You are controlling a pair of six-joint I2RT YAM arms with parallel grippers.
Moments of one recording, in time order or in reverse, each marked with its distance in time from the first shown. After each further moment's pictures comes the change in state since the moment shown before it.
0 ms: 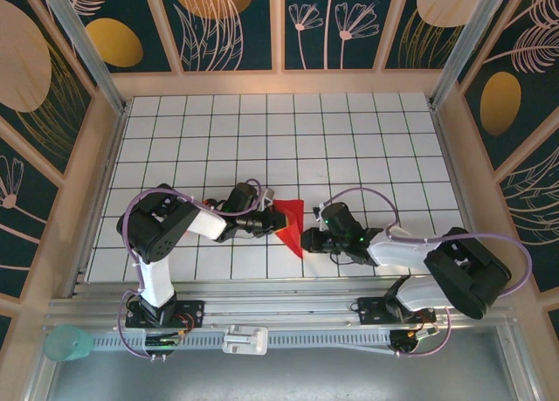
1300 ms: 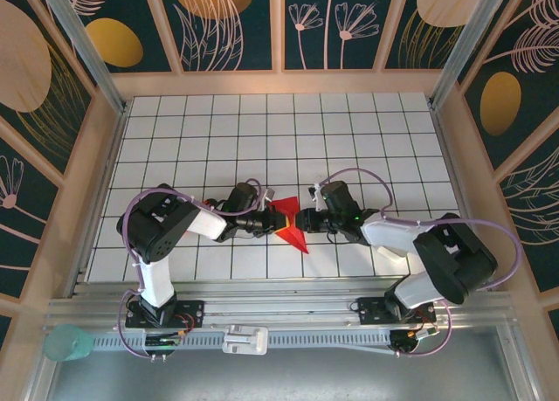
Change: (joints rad) left arm 0.000 0.000 0.002 -0.003 0.000 0.000; right arm -0.110 0.126 0.172 -0.042 -0.067 -0.171
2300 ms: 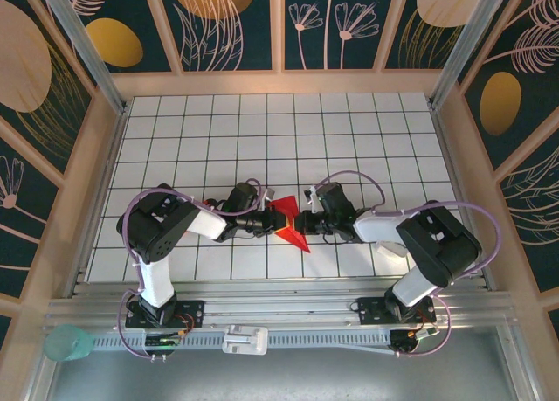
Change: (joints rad) left arm 0.000 0.000 0.002 0.001 0.002 0.000; right arm 0.000 0.114 0.002 0.093 -0.051 0.033
